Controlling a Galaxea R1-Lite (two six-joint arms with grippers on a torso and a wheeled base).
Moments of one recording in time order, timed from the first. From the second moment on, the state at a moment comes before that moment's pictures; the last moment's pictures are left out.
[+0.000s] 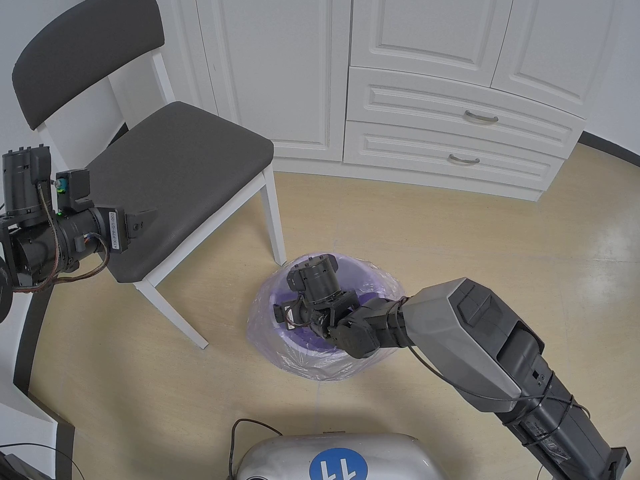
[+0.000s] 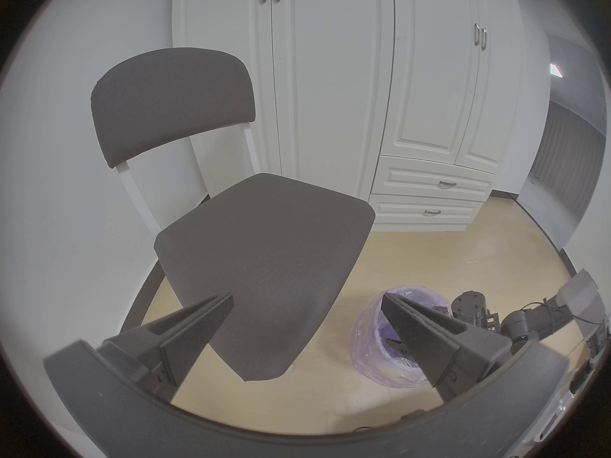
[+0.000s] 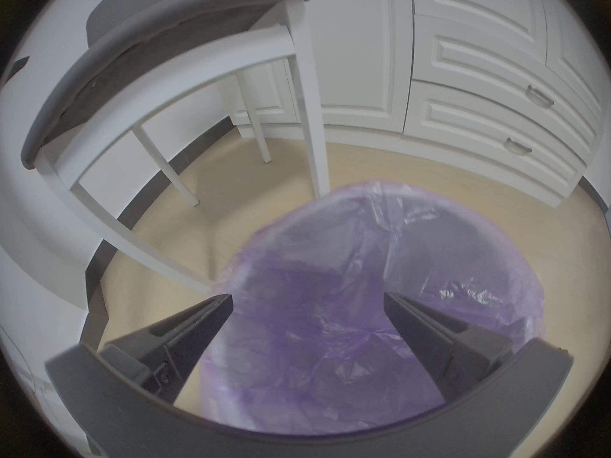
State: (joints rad) left arm -0.16 1.45 -0.83 -0.36 0.06 0.01; right arm 0.73 2.74 -2.00 -0.23 -0.31 0.20
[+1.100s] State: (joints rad) left arm -0.16 1.46 -0.82 -0.38 0.06 0.02; right arm 0.69 2.76 -2.00 -0.36 -0.31 0.25
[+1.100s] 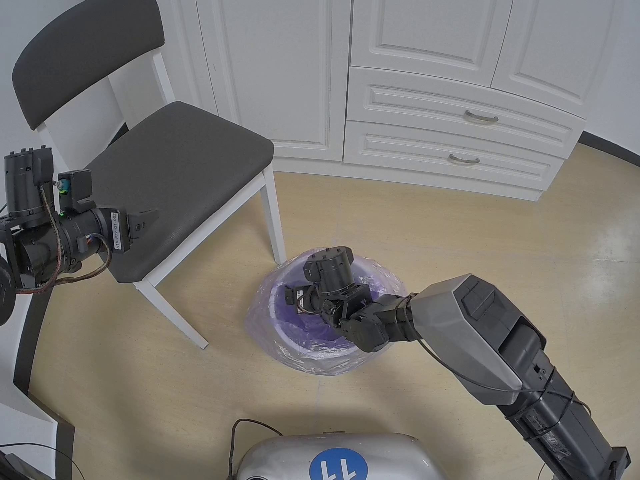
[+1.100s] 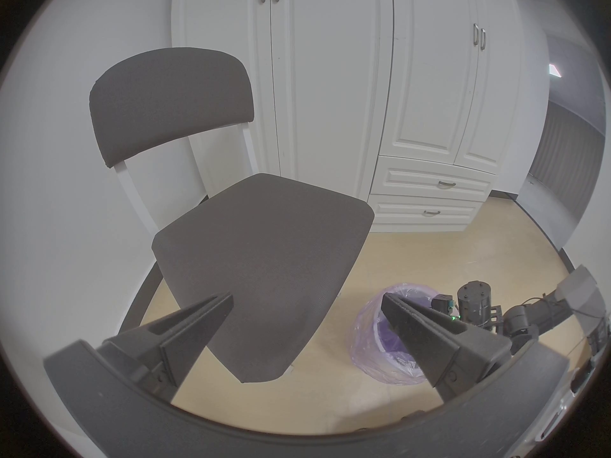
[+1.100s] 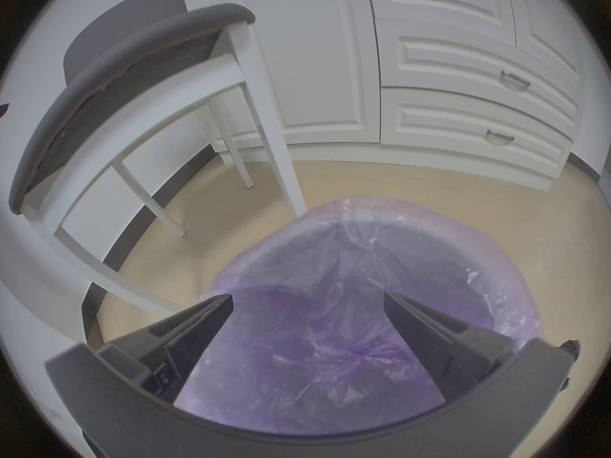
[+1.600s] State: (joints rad) left arm -0.20 1.47 -0.78 -0.38 0.06 0.02; right arm 0.78 2.40 -1.49 -0.25 -0.36 0.24
